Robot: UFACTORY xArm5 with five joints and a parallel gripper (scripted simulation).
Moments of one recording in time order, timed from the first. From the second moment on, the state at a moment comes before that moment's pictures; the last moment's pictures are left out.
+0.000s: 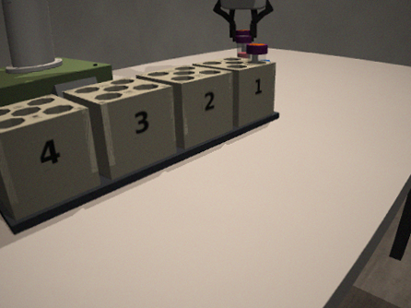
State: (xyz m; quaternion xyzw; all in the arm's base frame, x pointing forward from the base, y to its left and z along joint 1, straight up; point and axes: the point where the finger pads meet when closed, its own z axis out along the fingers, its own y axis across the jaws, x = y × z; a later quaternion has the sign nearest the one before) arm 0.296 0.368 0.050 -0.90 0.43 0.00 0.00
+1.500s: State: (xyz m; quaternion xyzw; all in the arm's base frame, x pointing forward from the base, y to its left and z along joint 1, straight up) arm 0.296 0.368 0.103 -0.90 0.43 0.00 0.00
